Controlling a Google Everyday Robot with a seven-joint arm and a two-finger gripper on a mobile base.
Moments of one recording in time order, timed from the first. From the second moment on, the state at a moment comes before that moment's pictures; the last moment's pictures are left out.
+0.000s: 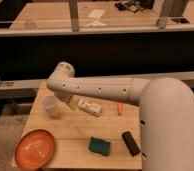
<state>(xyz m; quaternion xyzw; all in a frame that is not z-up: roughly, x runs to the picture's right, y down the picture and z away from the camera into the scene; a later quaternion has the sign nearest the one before) -0.174 0.067 0.797 -0.17 -0.17 -0.43 0.87</state>
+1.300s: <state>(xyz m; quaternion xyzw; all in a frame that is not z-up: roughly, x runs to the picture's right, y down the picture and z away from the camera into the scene) -0.228 0.087 0.830 -0.16 -0.21 -0.48 0.84</state>
